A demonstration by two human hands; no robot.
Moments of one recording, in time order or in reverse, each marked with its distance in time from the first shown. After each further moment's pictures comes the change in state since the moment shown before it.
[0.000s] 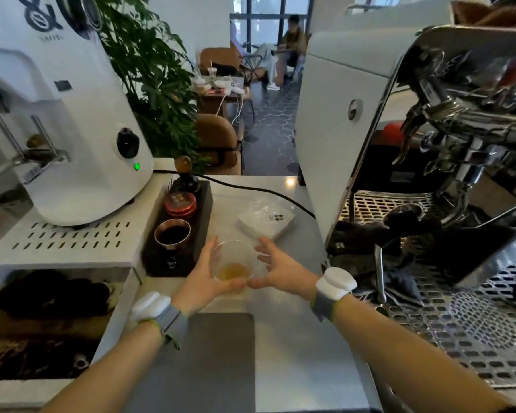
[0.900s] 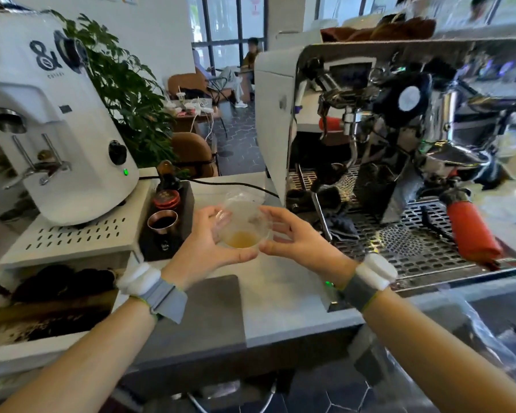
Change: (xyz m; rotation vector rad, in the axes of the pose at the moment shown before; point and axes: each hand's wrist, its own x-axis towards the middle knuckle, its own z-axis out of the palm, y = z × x) left_hand -0.107 0.102 0.023 0.055 -0.057 0.276; right_hand -0.172 -0.042 -0.005 0.127 0.239 -0.310
